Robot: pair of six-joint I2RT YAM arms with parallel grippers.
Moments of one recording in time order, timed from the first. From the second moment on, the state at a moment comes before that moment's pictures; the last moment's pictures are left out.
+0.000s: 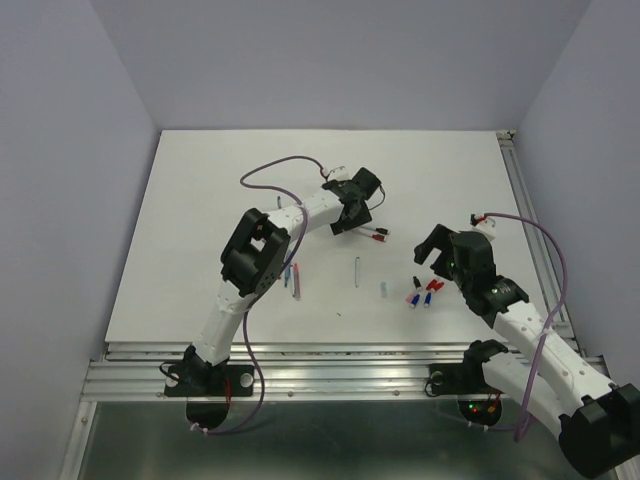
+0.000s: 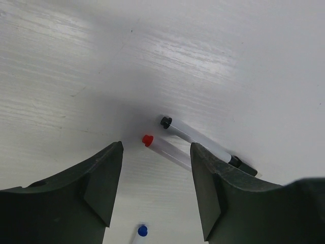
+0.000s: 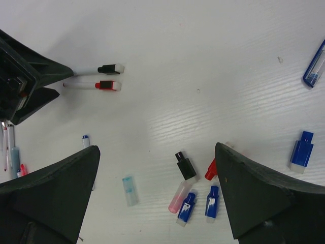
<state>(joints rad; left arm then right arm) -0.76 2.27 1.85 -0.68 -0.33 -1.04 0.37 0.81 0.51 -0.28 0.29 0.69</state>
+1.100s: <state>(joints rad) -0.80 2.30 1.88 -0.72 -0.34 -0.99 0.37 0.81 0.51 -0.28 0.32 0.70</state>
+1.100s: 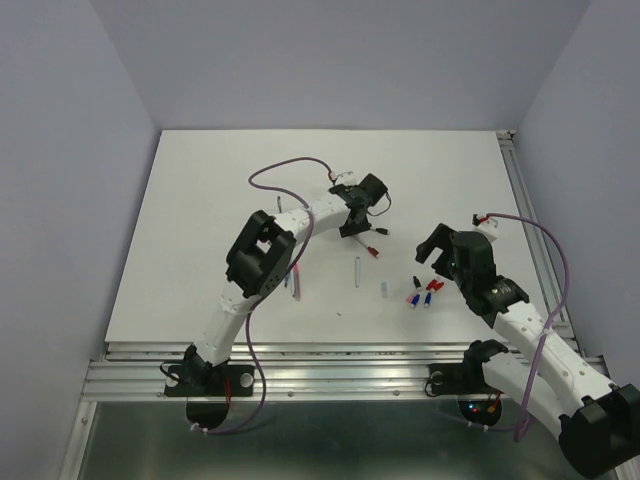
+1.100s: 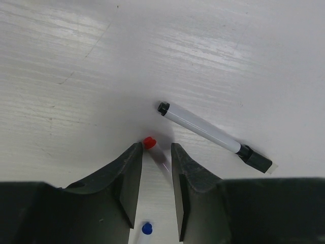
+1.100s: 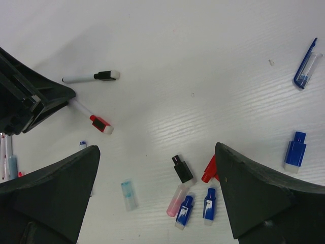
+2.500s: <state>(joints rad) -0.88 2.28 1.84 -0.72 -0.35 -0.97 0.37 0.77 0.51 -0.29 0.34 0.72</state>
